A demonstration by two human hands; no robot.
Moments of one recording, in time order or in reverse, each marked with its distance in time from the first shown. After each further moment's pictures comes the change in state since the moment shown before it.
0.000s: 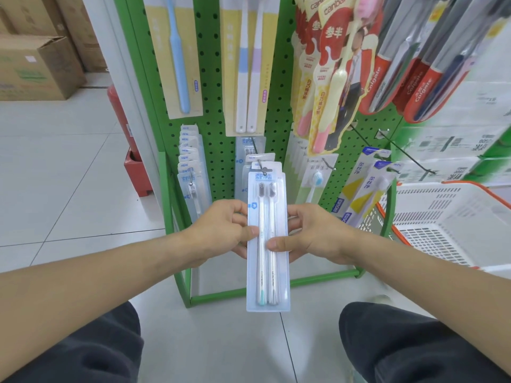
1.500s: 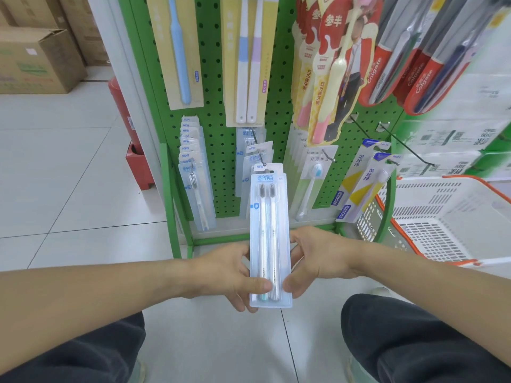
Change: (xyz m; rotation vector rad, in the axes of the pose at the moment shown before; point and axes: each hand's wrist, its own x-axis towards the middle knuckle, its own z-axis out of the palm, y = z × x) left_hand -0.033 -0.041 0.019 0.138 -0.421 -0.170; right_hand -0.024 0.024 0.007 -0.178 -0.284 0.152
